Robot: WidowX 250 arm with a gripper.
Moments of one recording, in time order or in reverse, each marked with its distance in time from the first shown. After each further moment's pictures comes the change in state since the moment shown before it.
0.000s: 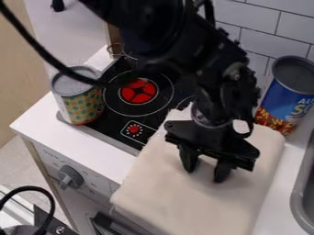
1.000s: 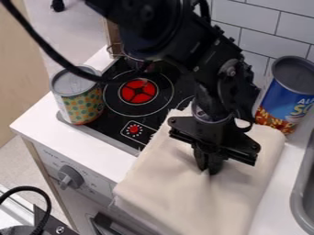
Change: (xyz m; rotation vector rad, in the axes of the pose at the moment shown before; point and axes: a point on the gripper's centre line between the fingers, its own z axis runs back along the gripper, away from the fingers) arm 0.015 0.028 -0.012 0.029 -0.016 0.026
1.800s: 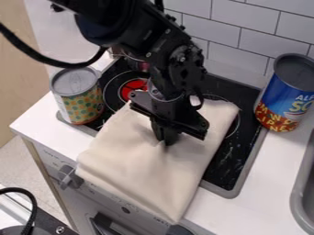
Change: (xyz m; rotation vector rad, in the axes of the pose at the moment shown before) arm 0.012 0.070 0.002 0.138 -0.045 -0.002
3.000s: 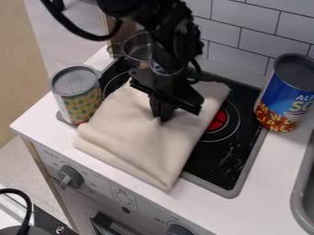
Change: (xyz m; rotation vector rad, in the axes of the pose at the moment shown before) arm 0.043 -0.009 -0.005 -0.032 -0.026 -0.051
